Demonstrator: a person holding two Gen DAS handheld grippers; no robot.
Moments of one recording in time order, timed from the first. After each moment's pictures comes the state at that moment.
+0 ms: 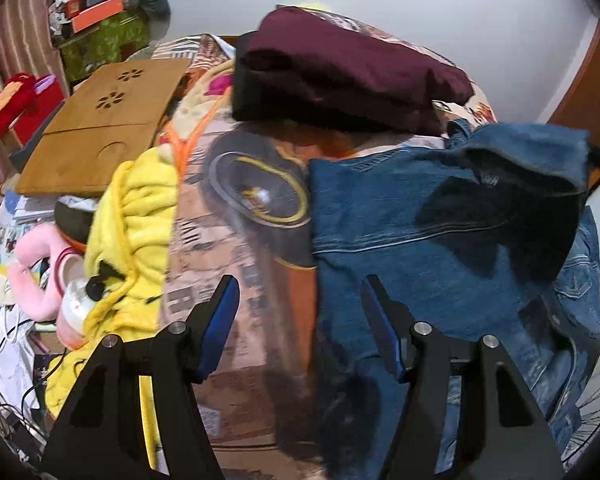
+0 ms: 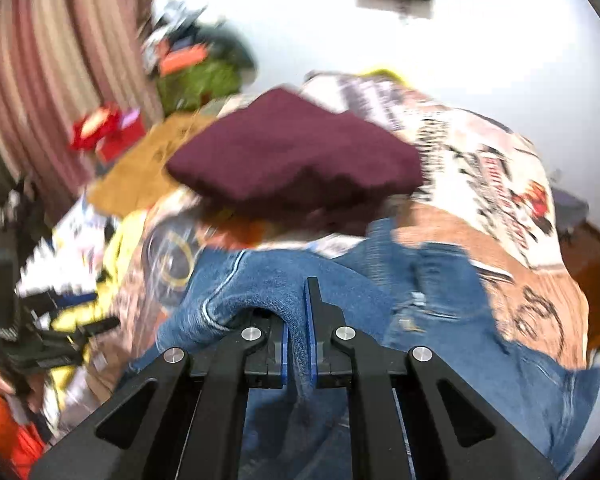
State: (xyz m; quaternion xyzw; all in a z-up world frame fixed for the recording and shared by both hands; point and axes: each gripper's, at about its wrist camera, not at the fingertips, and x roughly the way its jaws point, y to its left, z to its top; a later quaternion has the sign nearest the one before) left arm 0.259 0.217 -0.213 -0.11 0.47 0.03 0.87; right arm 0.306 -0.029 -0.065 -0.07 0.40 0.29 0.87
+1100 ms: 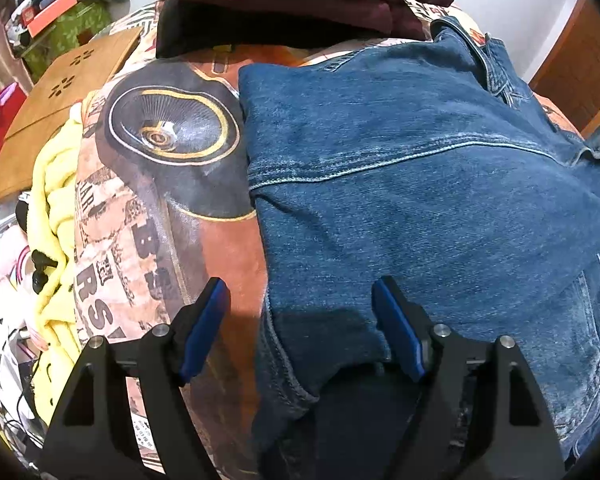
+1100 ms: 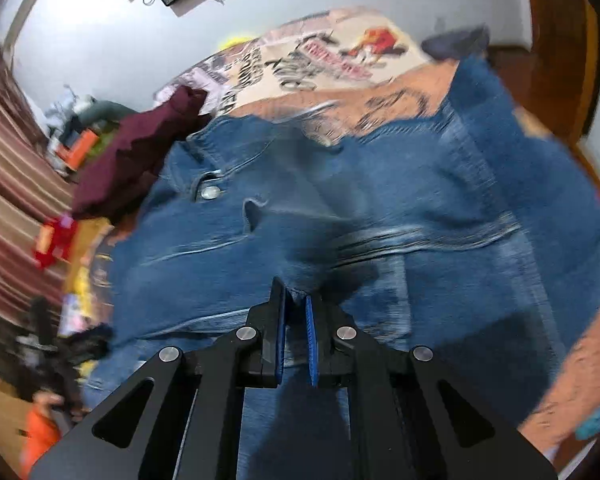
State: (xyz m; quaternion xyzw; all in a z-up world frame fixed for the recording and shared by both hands) left arm 0.287 0.169 -0.286 -0.05 0.54 0.01 0.84; right arm 0.262 -0.218 -0.148 0.14 0.47 0.14 0.86
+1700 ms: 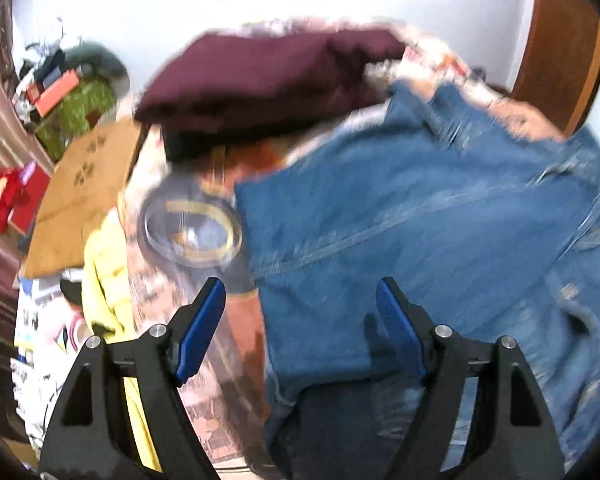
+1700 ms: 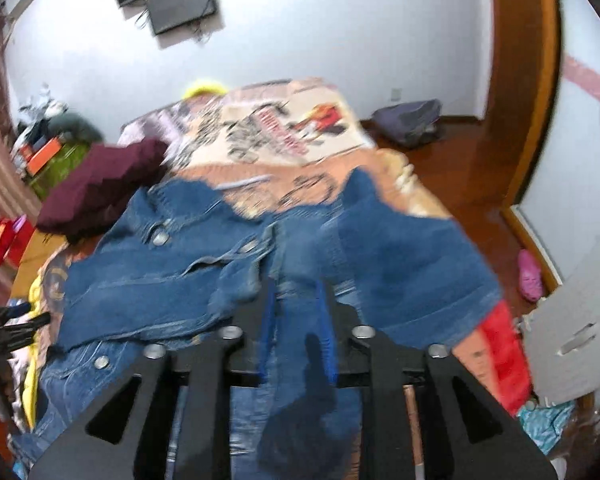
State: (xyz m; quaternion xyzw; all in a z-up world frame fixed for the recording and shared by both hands) left arm 0.279 0.124 -0.197 0.04 0.45 0.01 0.89; right arm 0.231 -0.275 -0.085 0.06 0.39 0.04 0.92
